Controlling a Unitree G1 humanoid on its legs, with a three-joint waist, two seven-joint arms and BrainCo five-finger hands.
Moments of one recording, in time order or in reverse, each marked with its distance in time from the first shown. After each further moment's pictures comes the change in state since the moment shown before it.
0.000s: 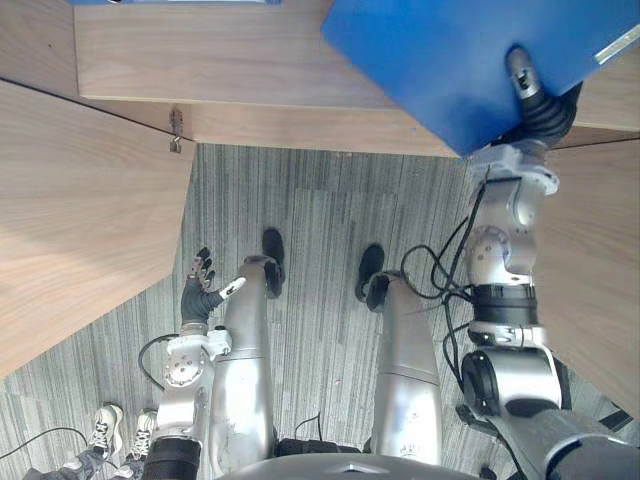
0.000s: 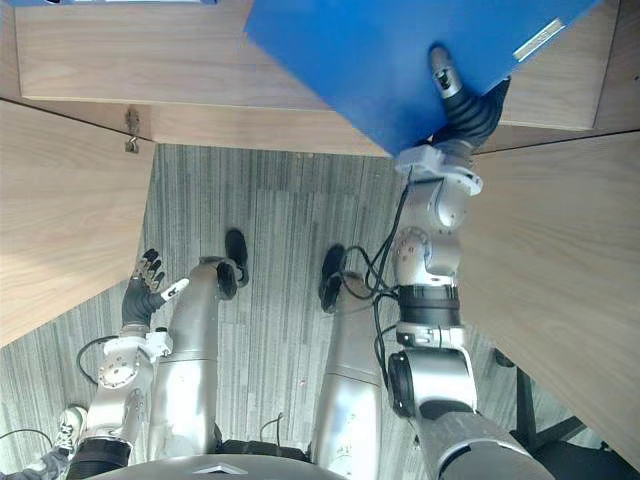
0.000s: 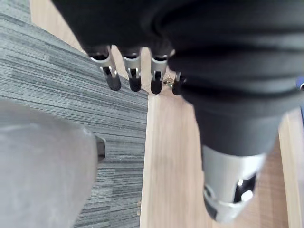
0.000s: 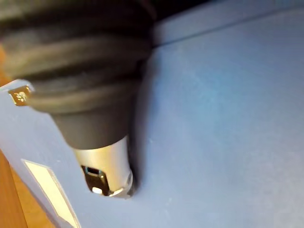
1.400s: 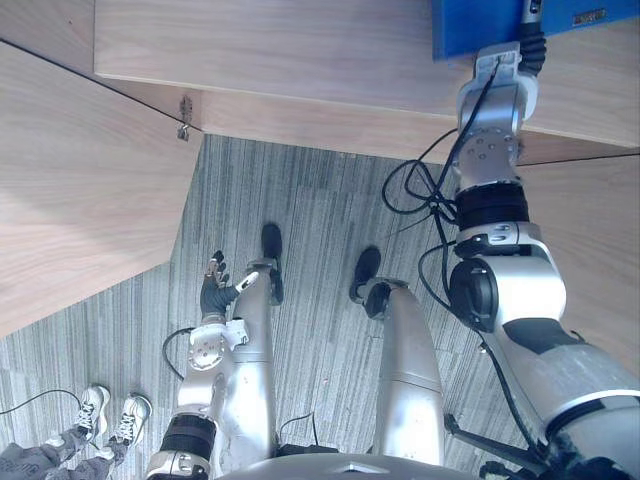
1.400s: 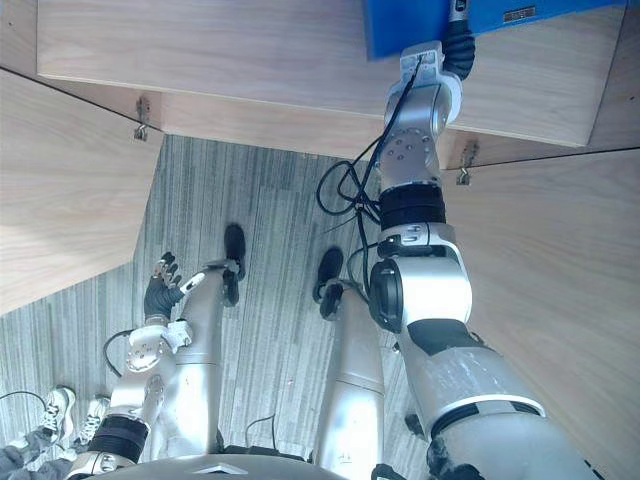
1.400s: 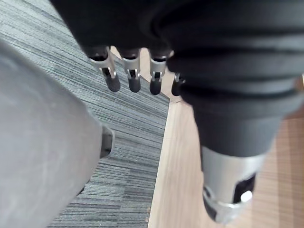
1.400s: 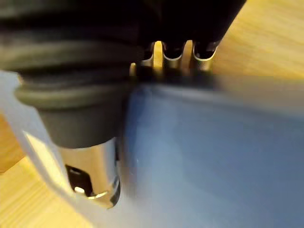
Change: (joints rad) left arm -0.118 -0.008 -0.091 0.157 -0.073 0.016 0.127; right arm -0.498 0.014 -0.017 0.548 0.391 -0.001 -0.183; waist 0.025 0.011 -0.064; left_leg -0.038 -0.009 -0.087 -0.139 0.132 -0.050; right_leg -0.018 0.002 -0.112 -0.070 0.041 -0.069
